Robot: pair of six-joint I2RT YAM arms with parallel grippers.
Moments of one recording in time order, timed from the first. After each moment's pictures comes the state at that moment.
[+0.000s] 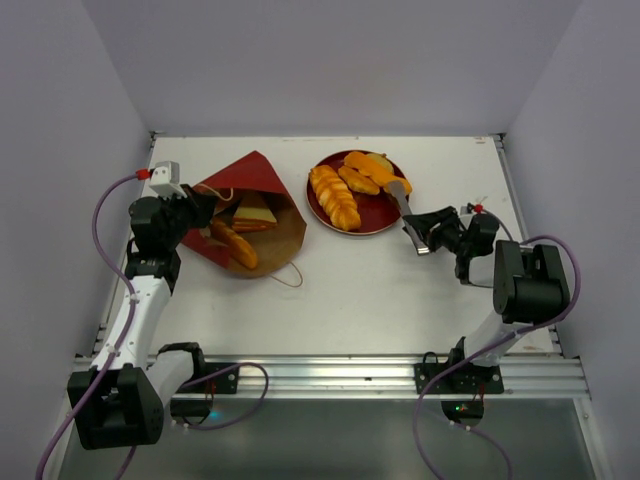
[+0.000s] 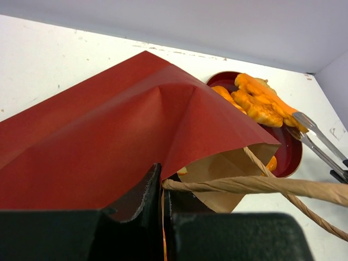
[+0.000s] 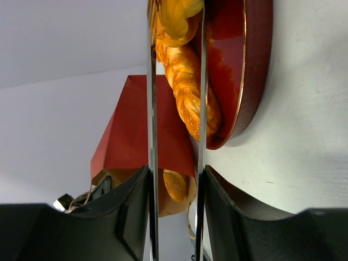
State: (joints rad) left arm 0.09 0.99 0.66 0.14 0.36 -0.34; right arm -0.14 1.69 0.49 0.85 -0.75 1.35
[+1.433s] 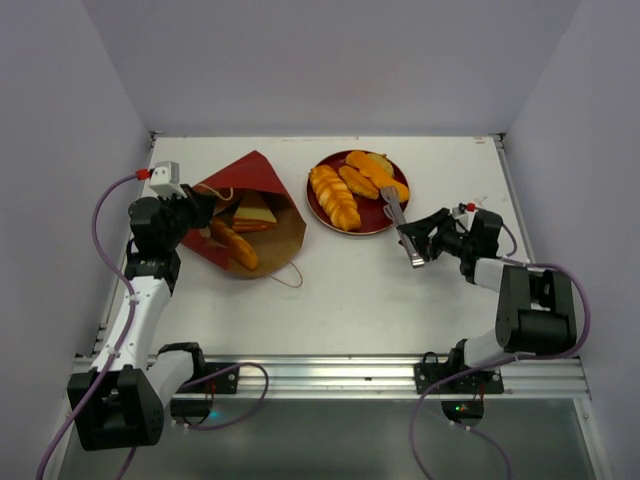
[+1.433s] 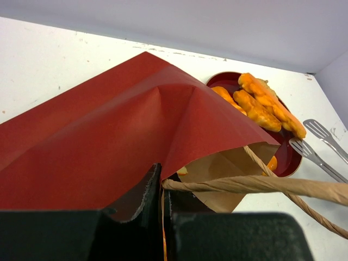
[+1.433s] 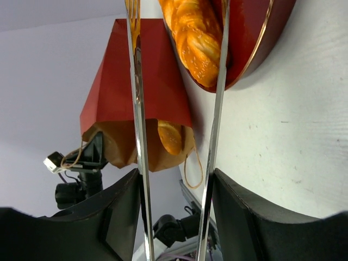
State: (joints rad) left arm 0.09 0.99 0.66 0.14 0.36 -0.33; right arm -0.14 1.50 0.51 0.49 -0.92 1.21
